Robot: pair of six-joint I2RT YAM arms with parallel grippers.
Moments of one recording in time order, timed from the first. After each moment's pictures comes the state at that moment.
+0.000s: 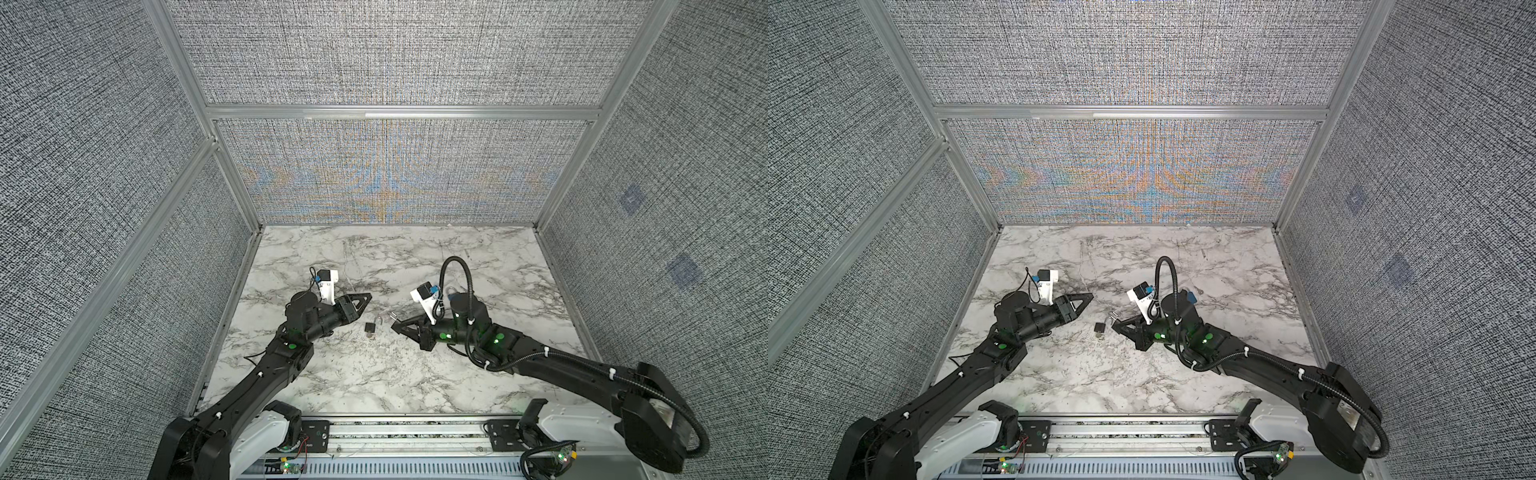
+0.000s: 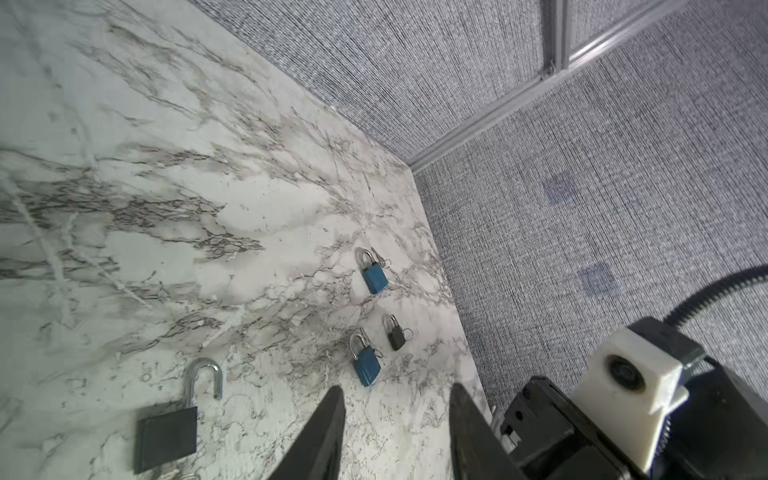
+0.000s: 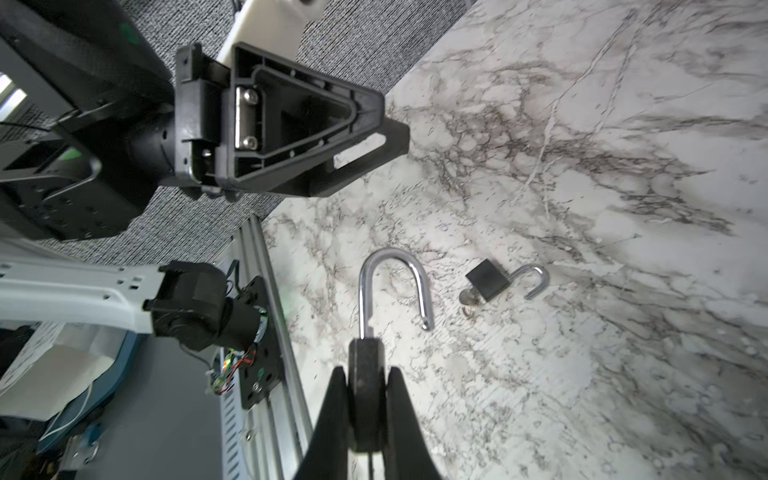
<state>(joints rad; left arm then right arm) -0.41 1.01 0.46 0.32 0.56 -0.84 0.83 1.21 0.68 0.13 -0.44 0.42</state>
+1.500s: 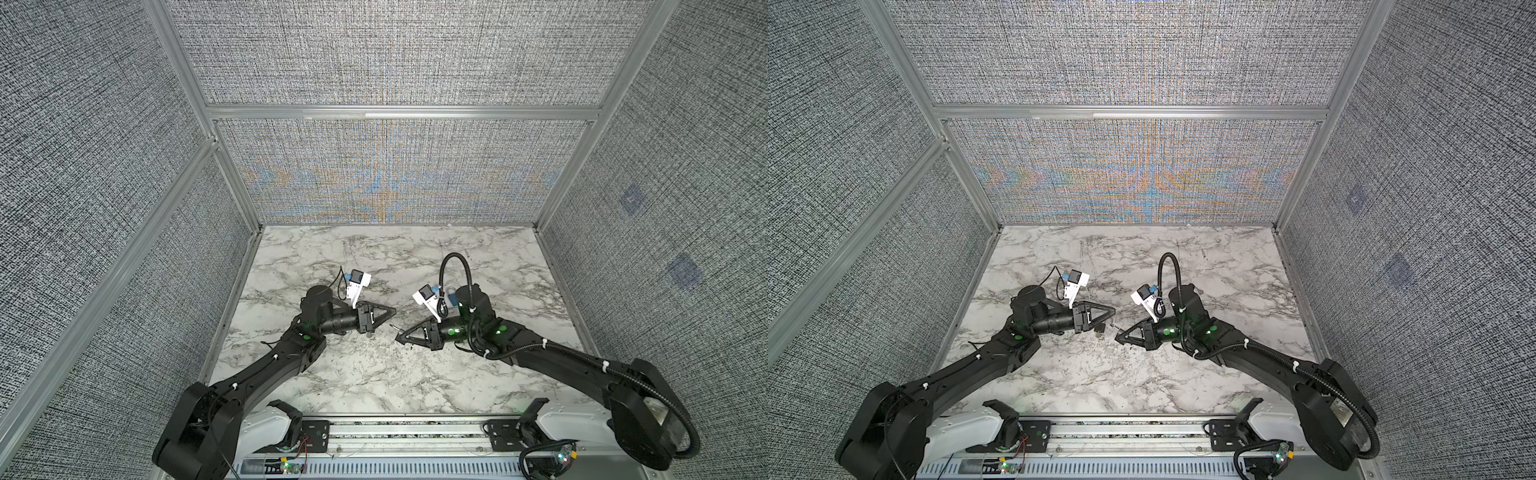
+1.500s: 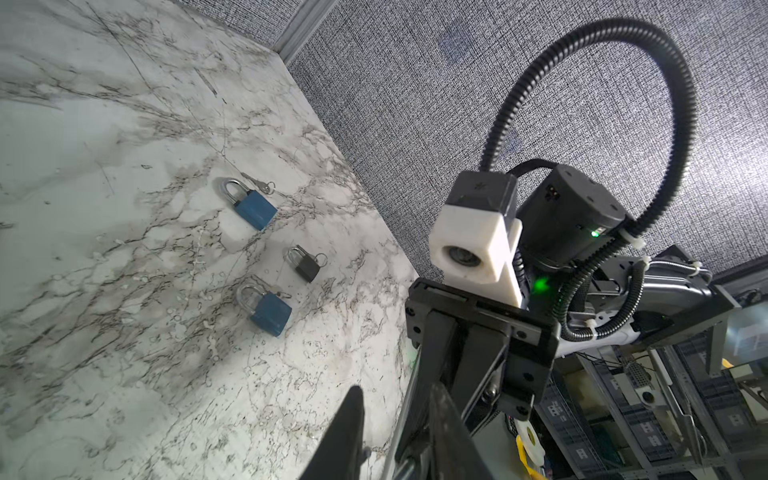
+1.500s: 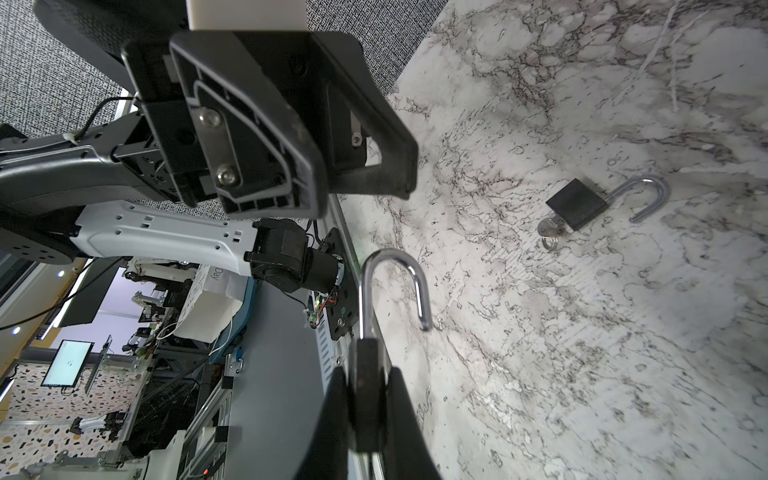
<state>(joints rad) -0.52 1.17 0.52 0.46 0.87 -0.75 0.71 1.26 0.68 0.11 -0.79 0.55</state>
